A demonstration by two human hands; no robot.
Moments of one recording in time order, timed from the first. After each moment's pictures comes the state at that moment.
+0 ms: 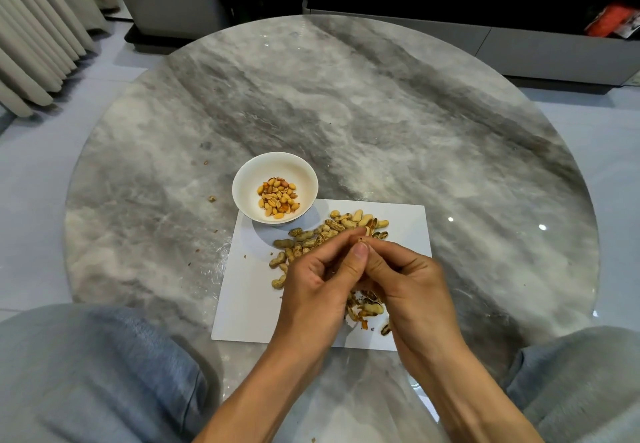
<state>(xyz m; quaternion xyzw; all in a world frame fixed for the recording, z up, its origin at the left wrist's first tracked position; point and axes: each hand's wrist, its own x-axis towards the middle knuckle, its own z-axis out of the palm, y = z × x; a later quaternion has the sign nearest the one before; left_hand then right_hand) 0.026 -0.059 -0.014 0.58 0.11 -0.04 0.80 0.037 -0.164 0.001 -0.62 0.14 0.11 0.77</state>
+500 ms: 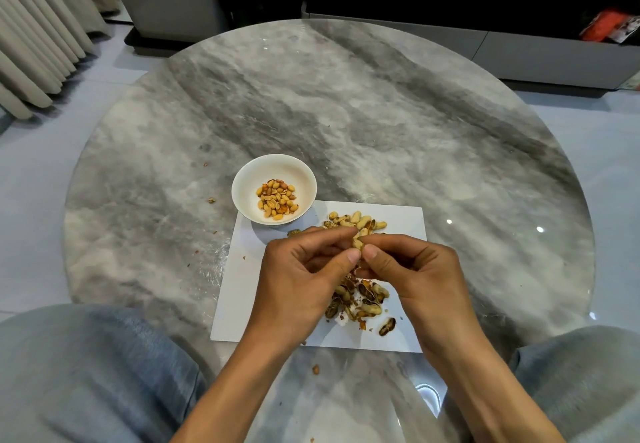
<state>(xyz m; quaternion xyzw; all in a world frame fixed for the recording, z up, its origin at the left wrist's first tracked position) 0.035 -0.035 -0.009 0.69 0.05 0.01 0.72 0.044 -0.183 0.010 -0.69 0.10 0.10 0.71</state>
